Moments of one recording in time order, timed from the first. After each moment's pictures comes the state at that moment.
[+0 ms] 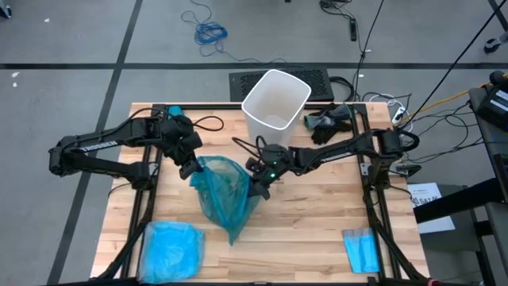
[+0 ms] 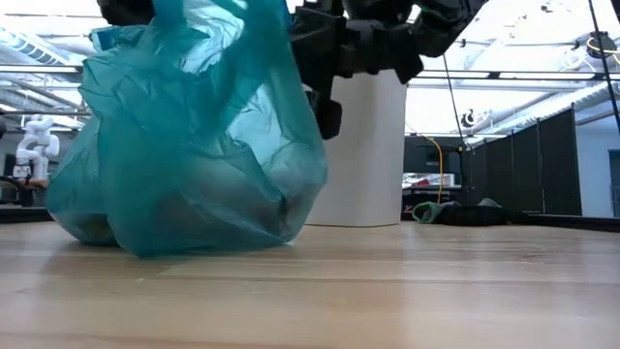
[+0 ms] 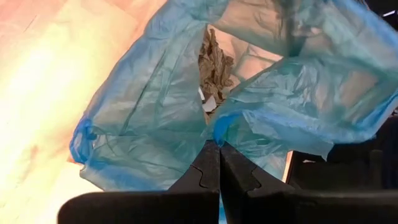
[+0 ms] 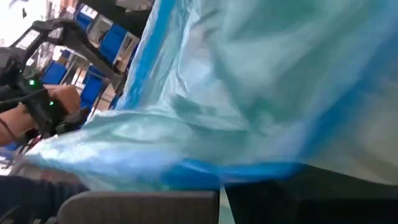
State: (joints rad) left arm 0.26 1.00 1.02 -1.01 0.45 -0.40; right arm -0.01 1.83 1.12 0.36 -0.58 0.76
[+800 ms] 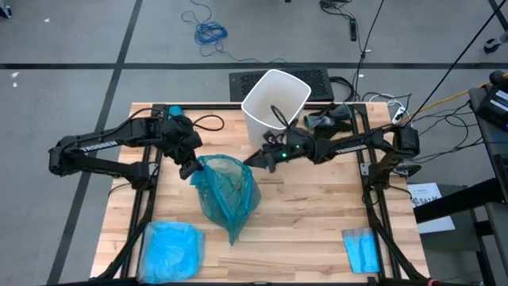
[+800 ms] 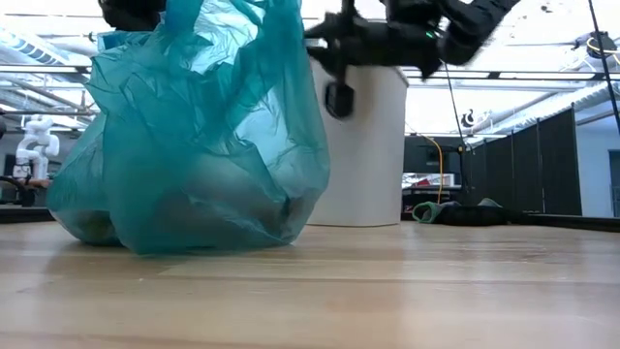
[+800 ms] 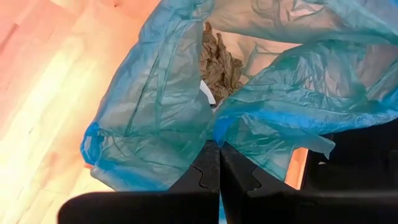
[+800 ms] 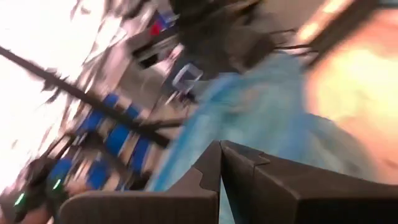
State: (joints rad) left arm 0.26 0.99 1.02 -1.01 0.41 -0.36; right arm -0.13 1.68 0.94 0.67 -0.39 0.92
